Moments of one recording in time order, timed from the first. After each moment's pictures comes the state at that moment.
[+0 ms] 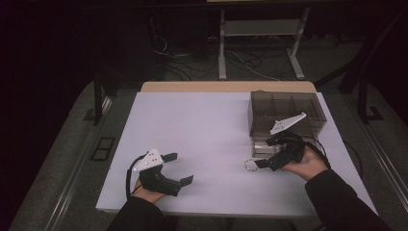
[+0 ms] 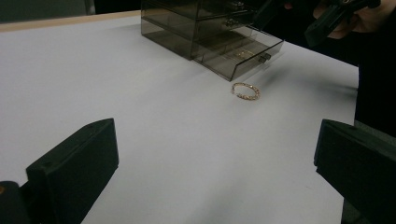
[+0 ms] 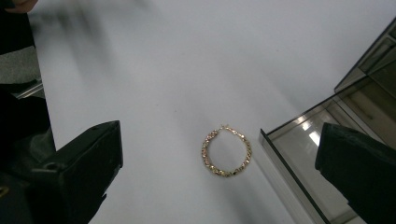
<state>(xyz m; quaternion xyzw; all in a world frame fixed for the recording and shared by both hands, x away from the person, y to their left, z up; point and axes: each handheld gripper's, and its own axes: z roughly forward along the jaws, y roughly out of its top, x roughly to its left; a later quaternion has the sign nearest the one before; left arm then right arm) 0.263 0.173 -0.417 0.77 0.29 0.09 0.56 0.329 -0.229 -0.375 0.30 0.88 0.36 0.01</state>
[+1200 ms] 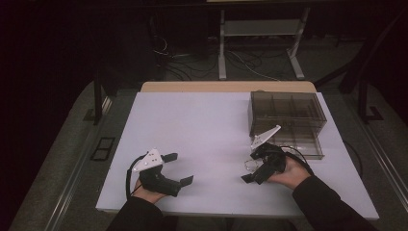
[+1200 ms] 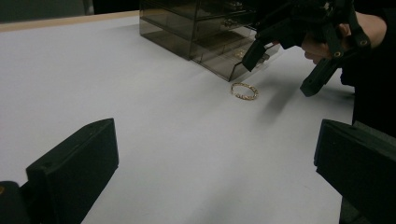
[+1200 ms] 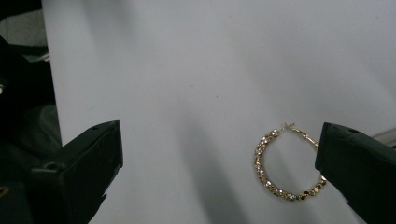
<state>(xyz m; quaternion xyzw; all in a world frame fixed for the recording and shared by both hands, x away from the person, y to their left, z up) 0.262 0.173 -0.417 0.77 0.29 0.09 0.56 0.322 -0.188 -0.413 0.26 0.91 0.32 -0.03</state>
